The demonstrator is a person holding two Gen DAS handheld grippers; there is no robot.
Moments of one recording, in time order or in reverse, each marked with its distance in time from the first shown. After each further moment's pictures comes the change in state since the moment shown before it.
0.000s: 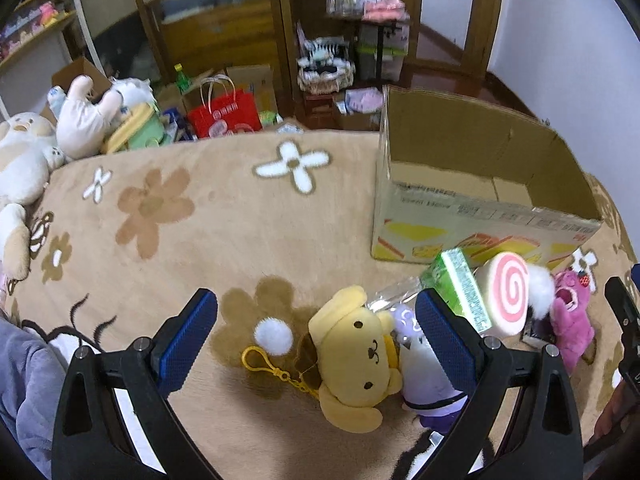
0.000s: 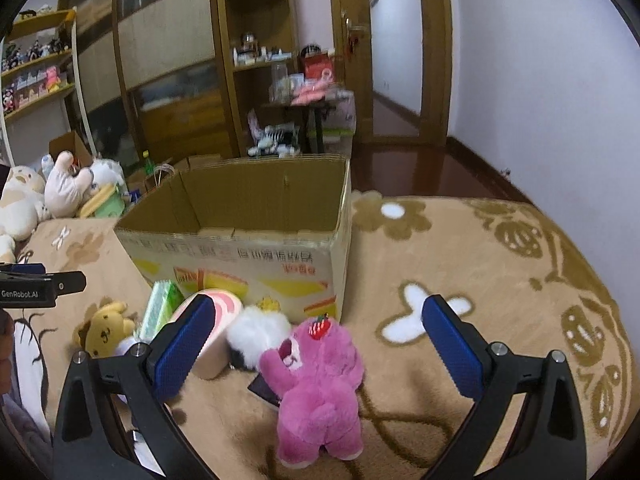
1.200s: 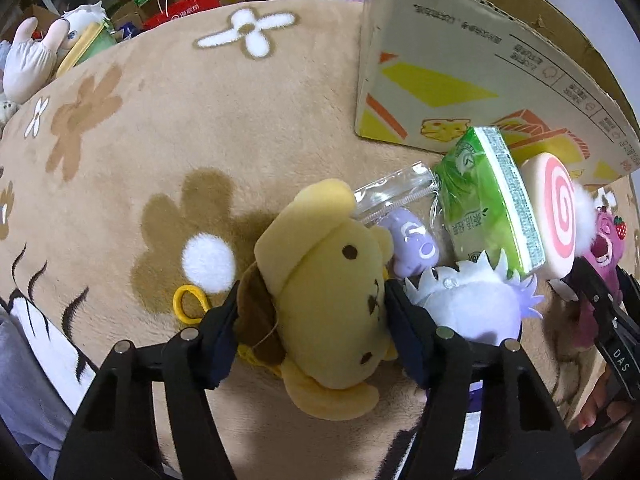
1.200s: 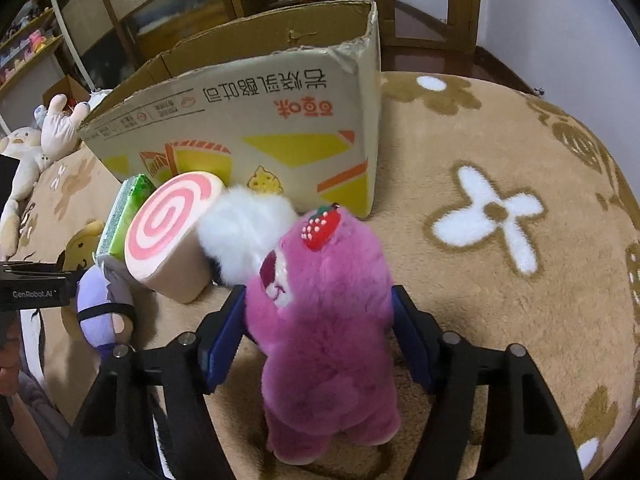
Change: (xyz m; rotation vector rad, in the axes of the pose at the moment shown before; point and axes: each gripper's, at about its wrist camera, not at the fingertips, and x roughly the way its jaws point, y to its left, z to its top) left arm 0.083 -0.007 -0.033 0.007 0.336 -0.082; right arm 0.072 0.000 -0.045 0.016 0.344 0.088
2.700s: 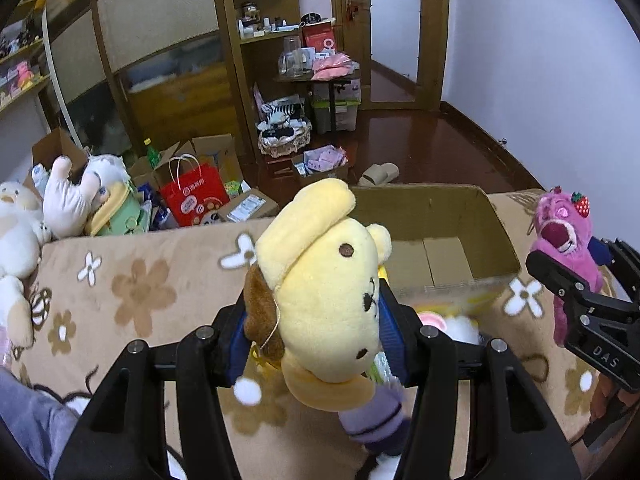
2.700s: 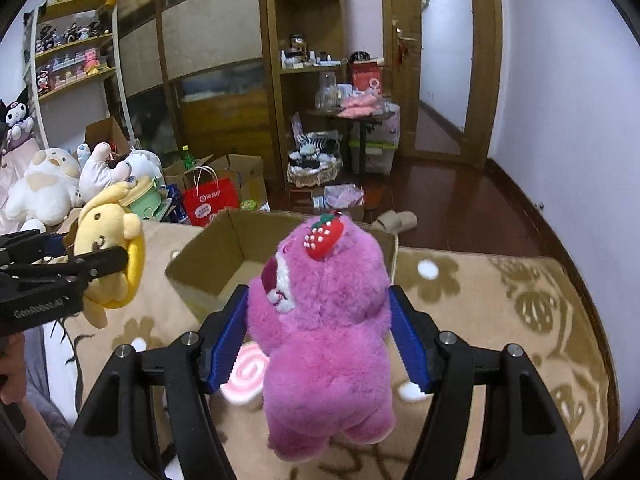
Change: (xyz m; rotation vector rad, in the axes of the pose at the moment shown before) left arm -0.183 -0.062 0.020 0.144 -0.545 0.030; right arm -0.129 0.045 0.086 -0.164 -0.350 0.001
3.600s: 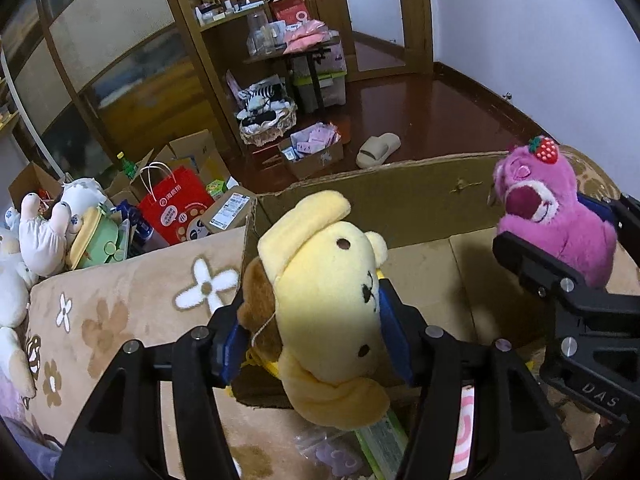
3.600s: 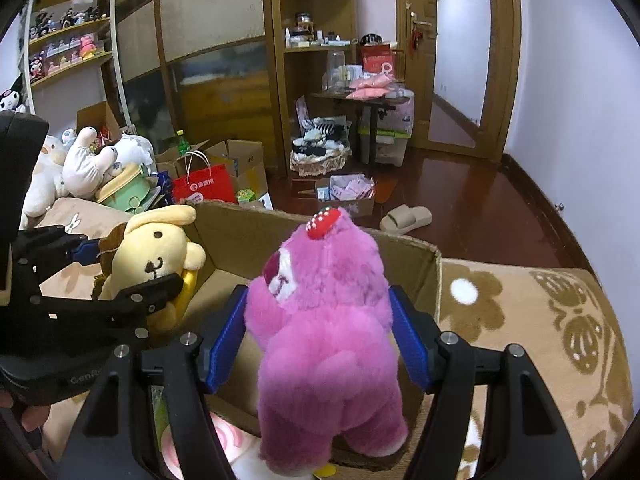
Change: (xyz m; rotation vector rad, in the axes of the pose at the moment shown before) left arm 0.132 -0.049 0.018 0.135 0.079 0.033; right arm 0.118 -0.008 -0.002 -0.010 0.051 0.030
